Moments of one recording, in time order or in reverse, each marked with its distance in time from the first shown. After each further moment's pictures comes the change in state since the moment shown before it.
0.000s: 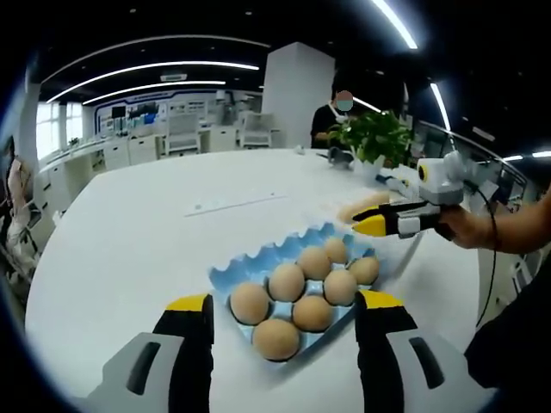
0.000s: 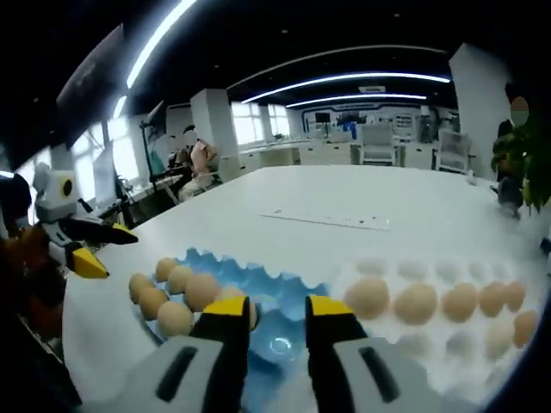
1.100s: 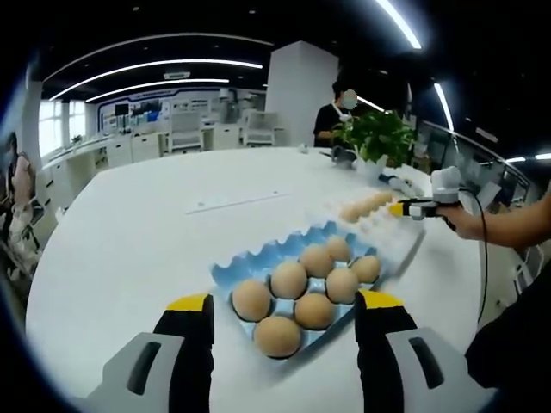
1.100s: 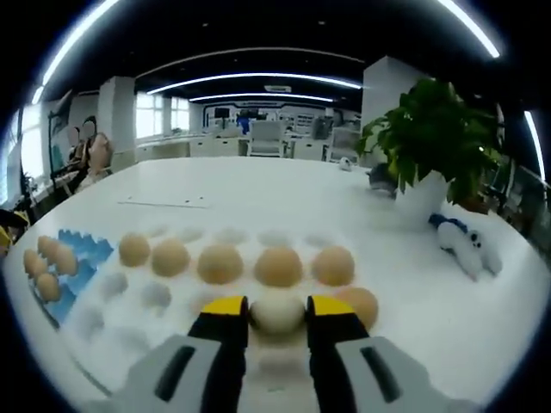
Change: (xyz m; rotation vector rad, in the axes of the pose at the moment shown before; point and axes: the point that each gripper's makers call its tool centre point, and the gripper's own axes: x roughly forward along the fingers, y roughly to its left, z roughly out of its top) left arm -0.001 0.003 -0.003 -0.014 0.008 0.019; right arm -0.068 -0.185 -0.041 0.015 0.068 -0.471
